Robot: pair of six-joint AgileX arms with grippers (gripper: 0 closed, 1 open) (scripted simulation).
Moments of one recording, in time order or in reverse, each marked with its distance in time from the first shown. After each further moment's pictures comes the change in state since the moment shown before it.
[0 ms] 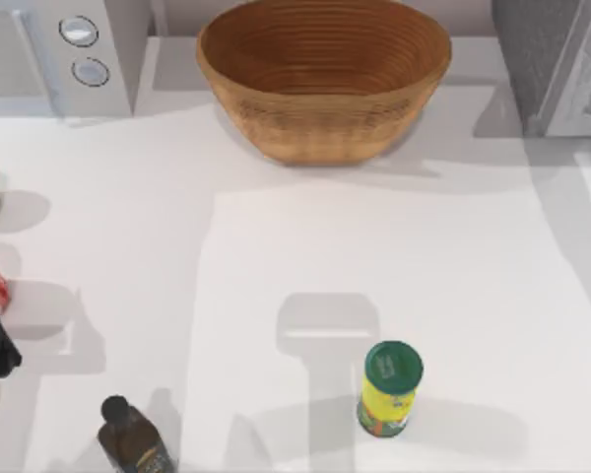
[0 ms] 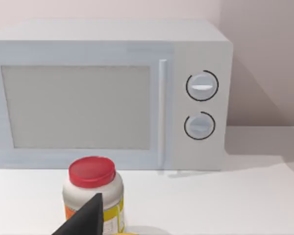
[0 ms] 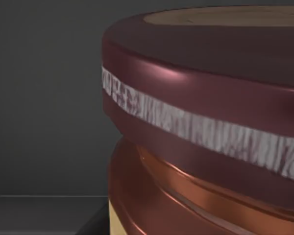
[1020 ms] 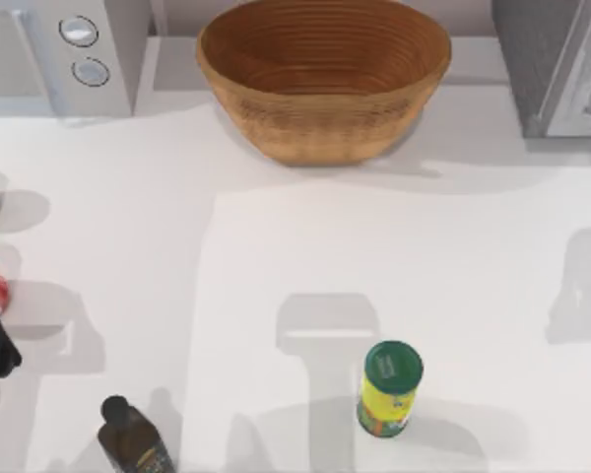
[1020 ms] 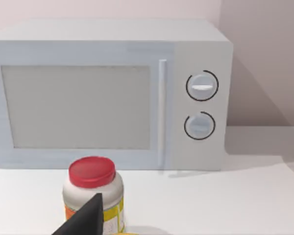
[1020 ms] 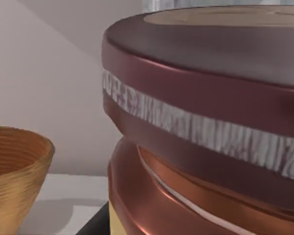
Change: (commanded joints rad) left arm 0.000 0.000 0.000 0.000 0.000 0.000; right arm -0.123 -1.159 -1.737 0.551 -0.165 -0.032
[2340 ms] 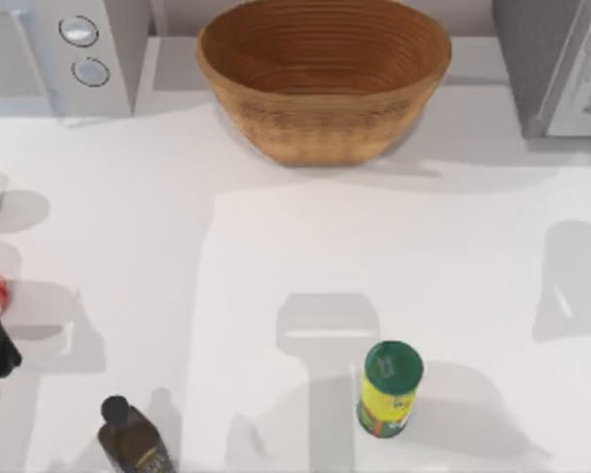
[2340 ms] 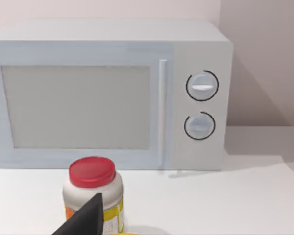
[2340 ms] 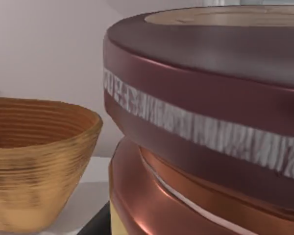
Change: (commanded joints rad) left arm 0.000 0.000 0.000 0.000 0.000 0.000; right arm -0.001 0.282 -0.198 0.480 -0.152 0.034
